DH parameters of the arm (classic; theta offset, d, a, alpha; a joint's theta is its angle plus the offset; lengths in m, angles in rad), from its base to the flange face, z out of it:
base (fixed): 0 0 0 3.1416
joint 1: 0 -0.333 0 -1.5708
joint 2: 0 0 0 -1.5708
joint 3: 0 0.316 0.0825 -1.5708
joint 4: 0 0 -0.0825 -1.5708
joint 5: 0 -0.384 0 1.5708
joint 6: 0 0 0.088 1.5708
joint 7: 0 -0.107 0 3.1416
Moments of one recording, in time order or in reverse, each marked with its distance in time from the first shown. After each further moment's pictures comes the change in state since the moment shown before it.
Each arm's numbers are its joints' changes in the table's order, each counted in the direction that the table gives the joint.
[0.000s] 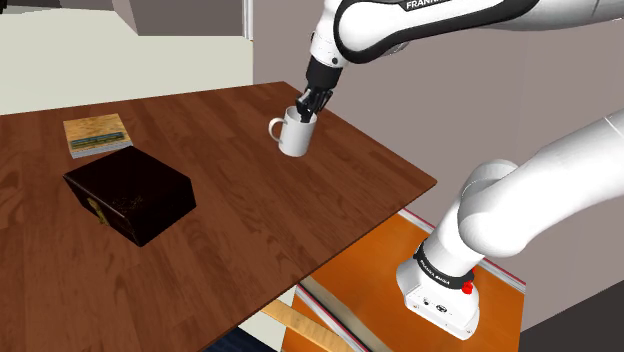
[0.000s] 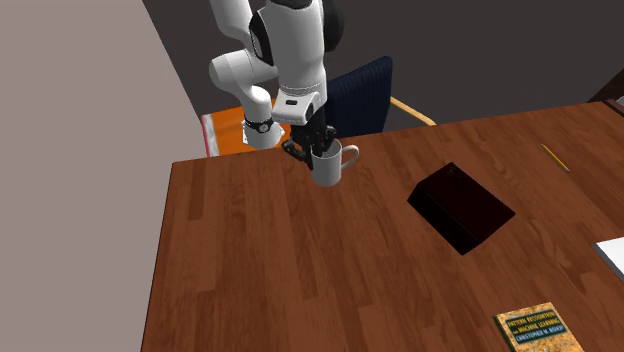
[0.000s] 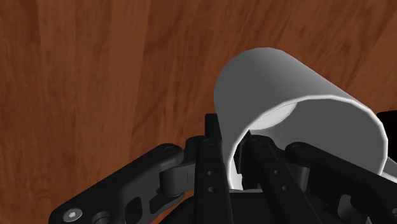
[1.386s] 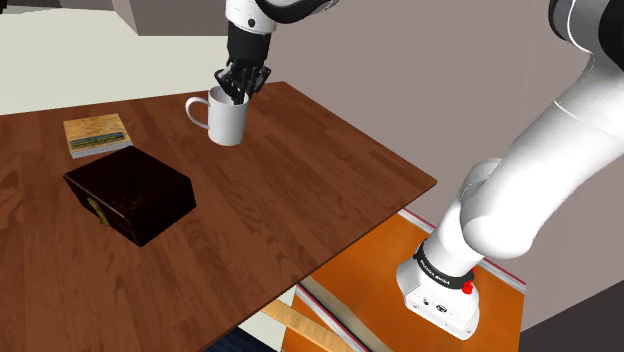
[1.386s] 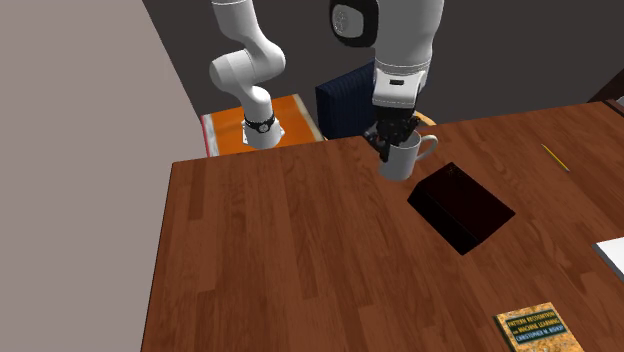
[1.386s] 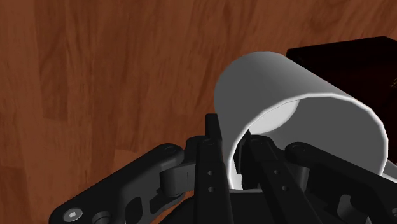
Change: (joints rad) arm -0.074 -0.318 0.185 -0.444 0.037 0.125 -0.279
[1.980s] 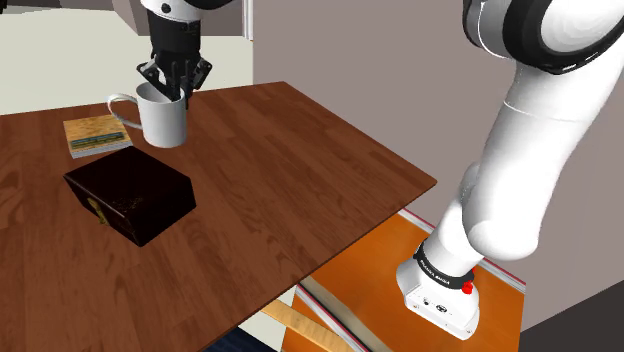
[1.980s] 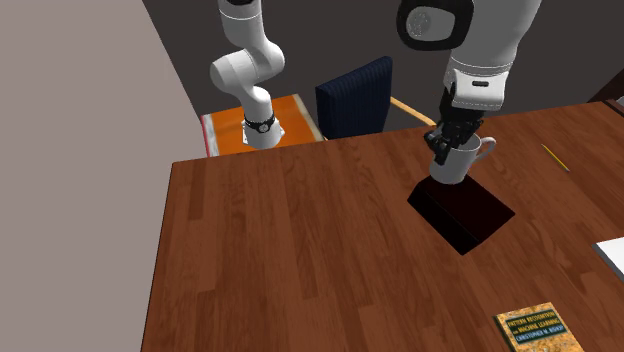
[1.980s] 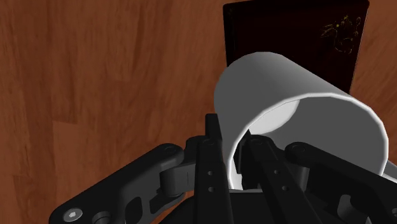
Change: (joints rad) arm -0.086 -0.314 0.080 -0.394 0.114 0.097 -0.189
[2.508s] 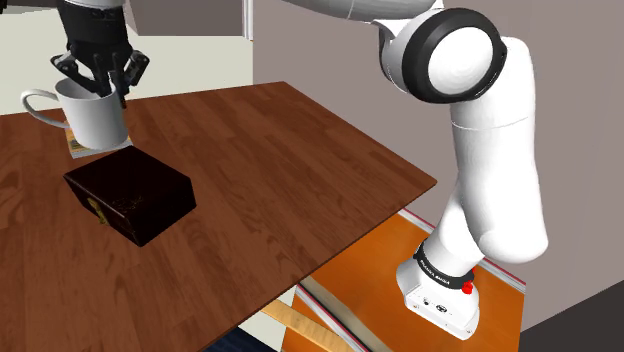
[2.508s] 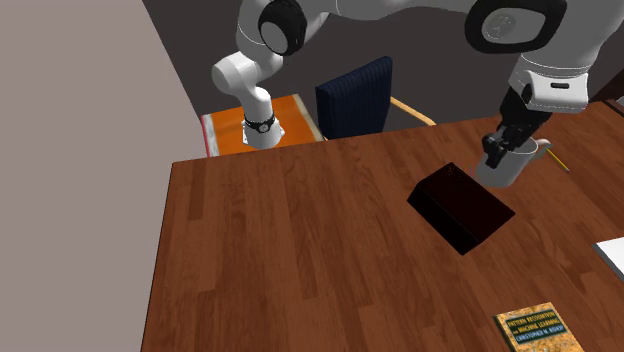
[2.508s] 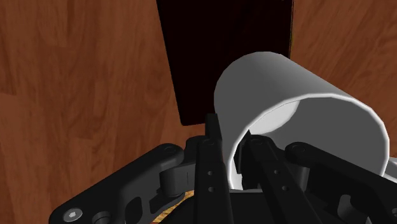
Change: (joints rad) arm -0.159 -0.385 0.008 -0.578 0.121 0.211 -0.105
